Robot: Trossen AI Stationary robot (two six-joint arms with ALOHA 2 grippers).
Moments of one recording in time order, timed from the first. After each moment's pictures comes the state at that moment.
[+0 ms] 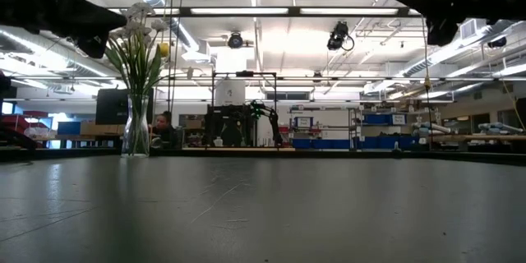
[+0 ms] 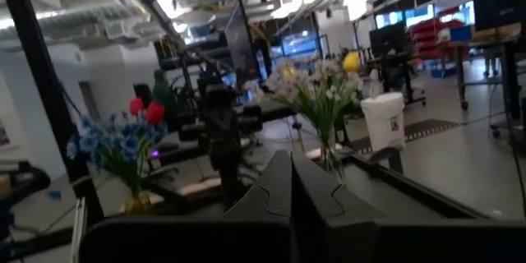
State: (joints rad) left arm 0.15 0.00 0.24 -0.28 0.07 -0.13; right arm 0.04 0.35 0.16 0.40 0.26 0.18
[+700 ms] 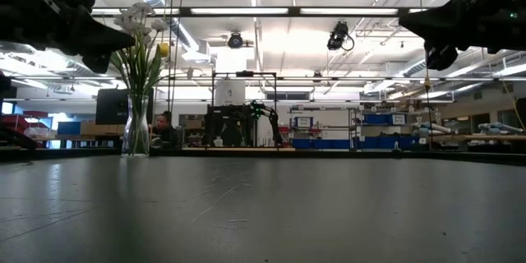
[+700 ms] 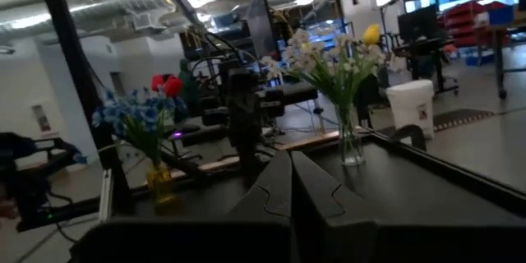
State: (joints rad) left arm 0.15 0.00 0.14 -0.19 0.02 -0.14; right arm -0.11 0.26 0.01 0.44 0.03 0.23
